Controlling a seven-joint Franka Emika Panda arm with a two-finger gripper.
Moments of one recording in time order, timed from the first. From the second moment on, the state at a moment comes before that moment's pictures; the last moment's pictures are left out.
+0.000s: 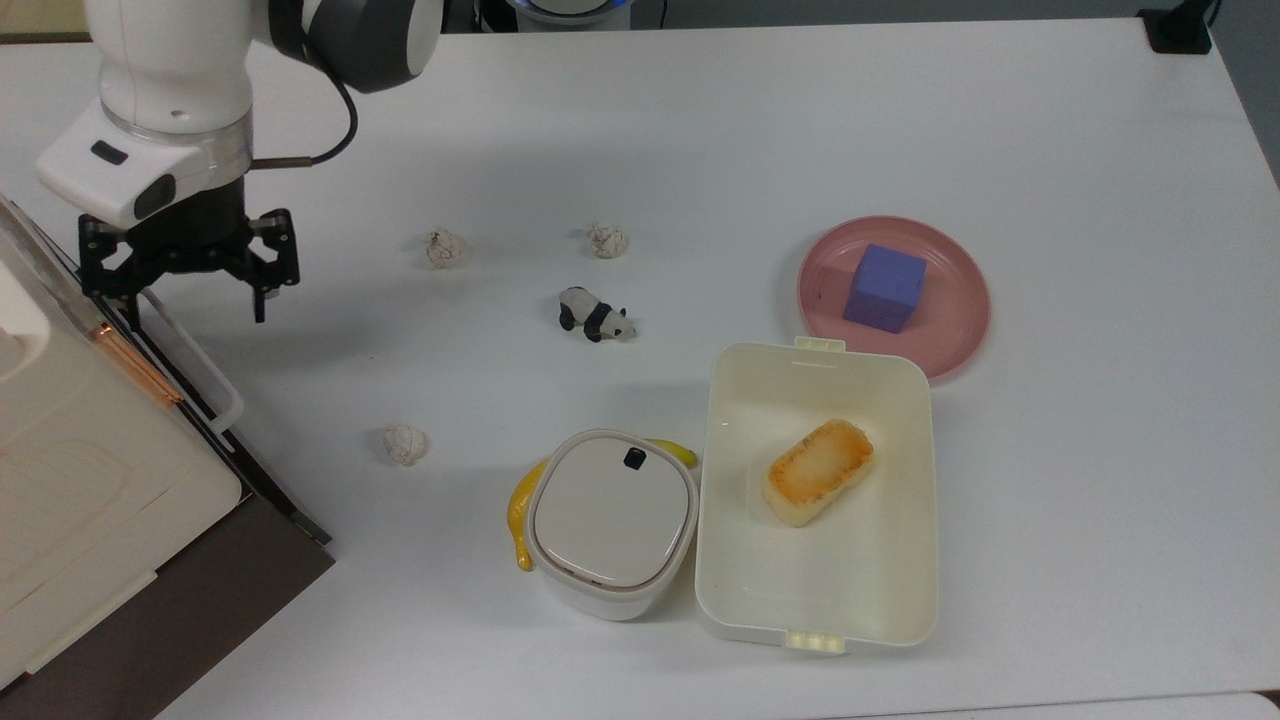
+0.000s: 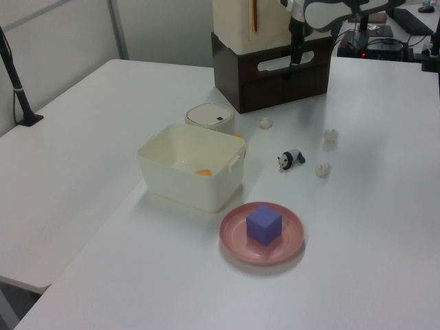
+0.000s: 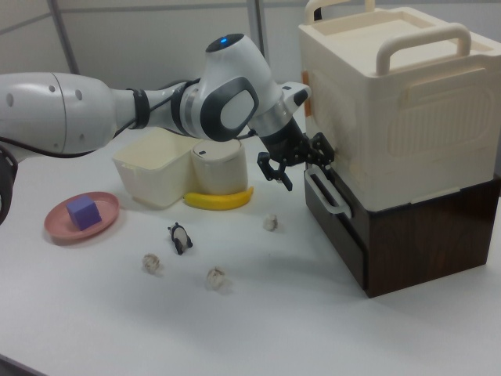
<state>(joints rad) 0.03 0.45 -0.40 -1.49 -0.03 2.28 -0.62</state>
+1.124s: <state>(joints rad) 0.06 0.49 -0.39 -1.50 -0.09 2.29 -0.65</state>
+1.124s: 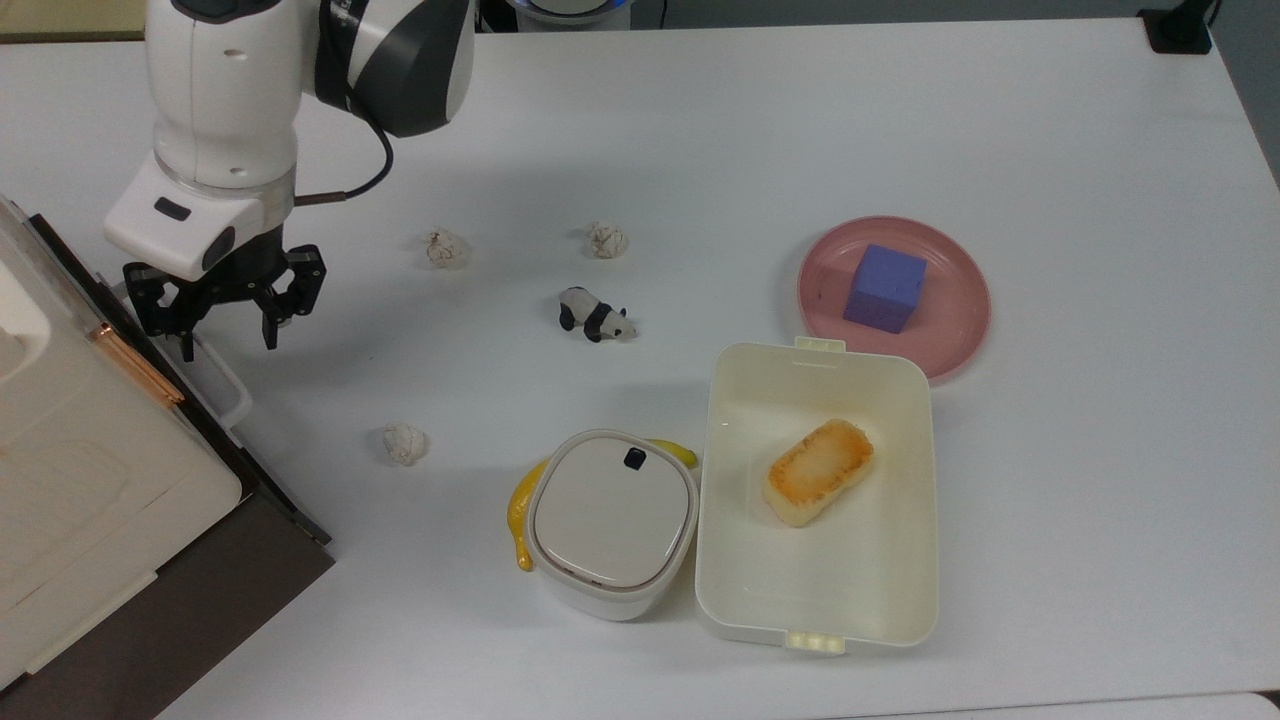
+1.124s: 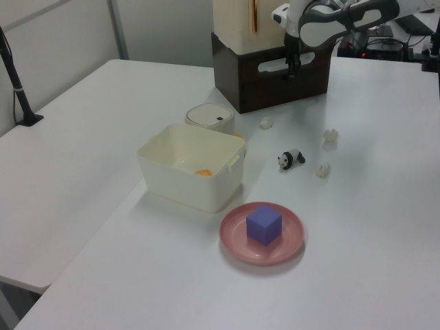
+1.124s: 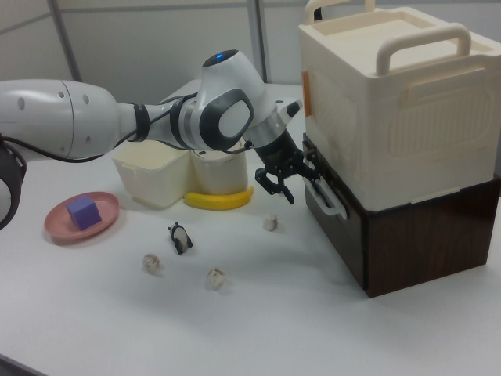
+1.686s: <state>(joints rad) 0.18 0.42 -0.39 -1.50 -0.09 2.03 -0.65</state>
